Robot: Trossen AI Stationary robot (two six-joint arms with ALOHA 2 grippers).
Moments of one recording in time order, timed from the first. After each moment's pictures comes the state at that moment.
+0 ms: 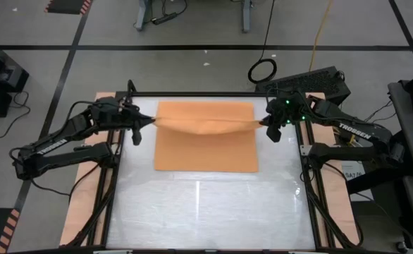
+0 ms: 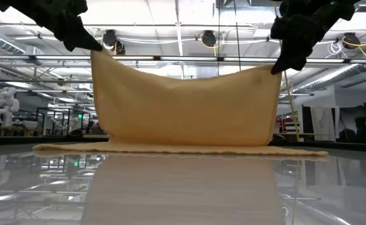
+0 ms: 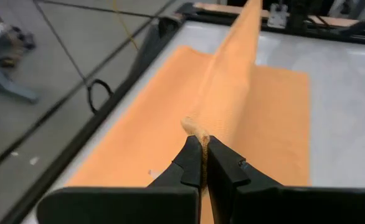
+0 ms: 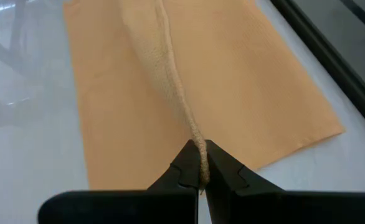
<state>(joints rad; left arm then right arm) 0.52 0.59 0.70 -0.56 0.17 0.11 -0.57 0.96 0.87 -0.73 -0.24 -0.07</state>
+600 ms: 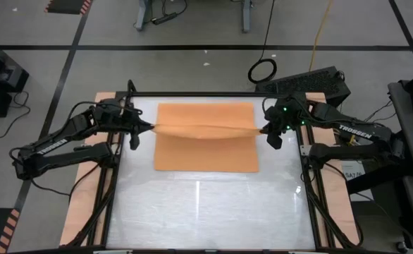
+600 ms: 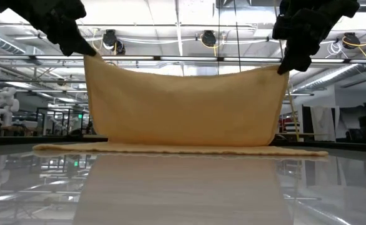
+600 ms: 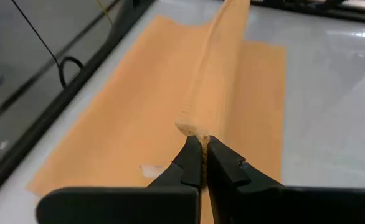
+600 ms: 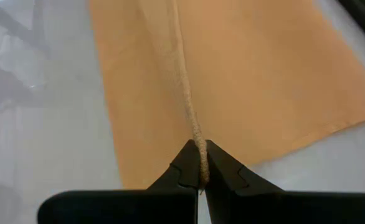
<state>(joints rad) 0.52 0.60 0.70 -0.67 0.25 0.11 -0.46 0.96 0.87 -0.80 -0.24 0.02</state>
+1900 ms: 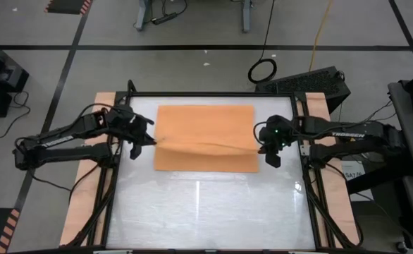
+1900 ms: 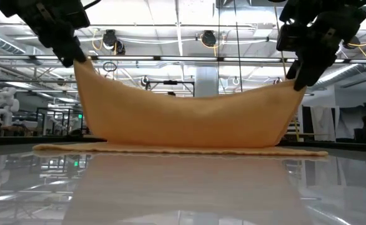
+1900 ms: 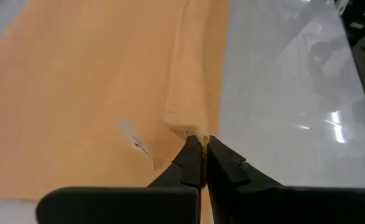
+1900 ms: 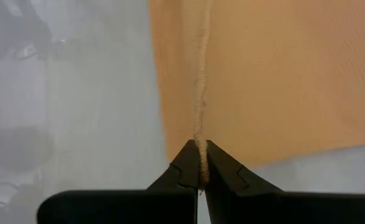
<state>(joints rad) 0.39 0.70 0.69 -0.74 0.37 0.01 -0.20 0.99 0.72 -0.72 -0.24 0.13</state>
